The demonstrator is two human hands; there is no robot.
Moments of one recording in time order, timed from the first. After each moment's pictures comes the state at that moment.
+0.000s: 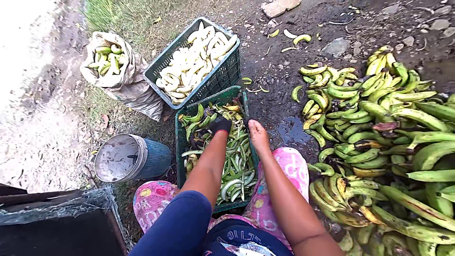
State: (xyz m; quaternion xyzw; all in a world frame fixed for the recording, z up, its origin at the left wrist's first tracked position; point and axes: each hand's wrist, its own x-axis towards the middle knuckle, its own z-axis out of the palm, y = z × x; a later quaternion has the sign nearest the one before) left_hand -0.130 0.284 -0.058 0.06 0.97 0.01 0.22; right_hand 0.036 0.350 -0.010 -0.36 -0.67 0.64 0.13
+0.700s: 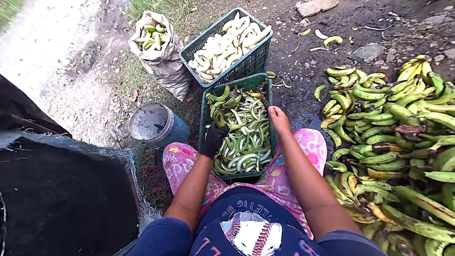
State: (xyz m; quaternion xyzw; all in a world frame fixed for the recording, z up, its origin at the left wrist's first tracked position) left_hand -0.010 0.058 -0.005 0.04 0.76 0.60 0.24; right_hand 0.056 0.345 0.006 -0.29 -0.79 0.55 0.05
